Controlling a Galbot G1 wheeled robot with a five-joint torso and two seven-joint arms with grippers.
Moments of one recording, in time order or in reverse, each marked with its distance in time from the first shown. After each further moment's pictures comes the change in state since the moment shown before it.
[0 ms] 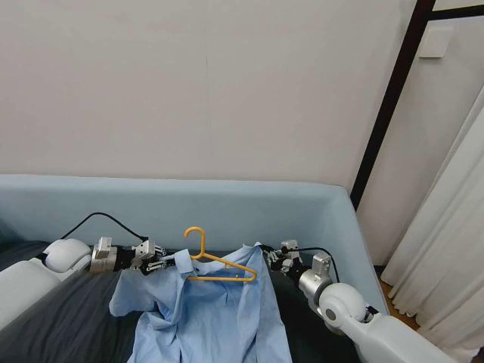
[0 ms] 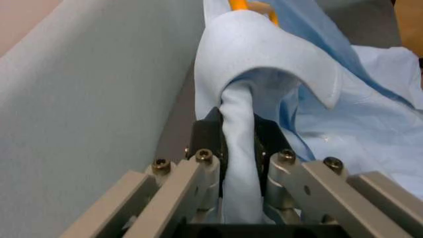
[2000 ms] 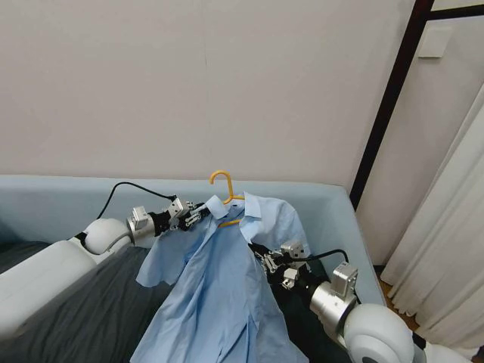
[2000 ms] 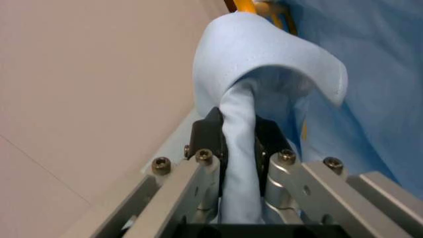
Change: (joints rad) left arm -0.165 -0.045 0.060 -0.244 -0.102 0.077 -0.456; right arm -0.141 -0.130 0.057 0.442 -0.120 -0.071 0.144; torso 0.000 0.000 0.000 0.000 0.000
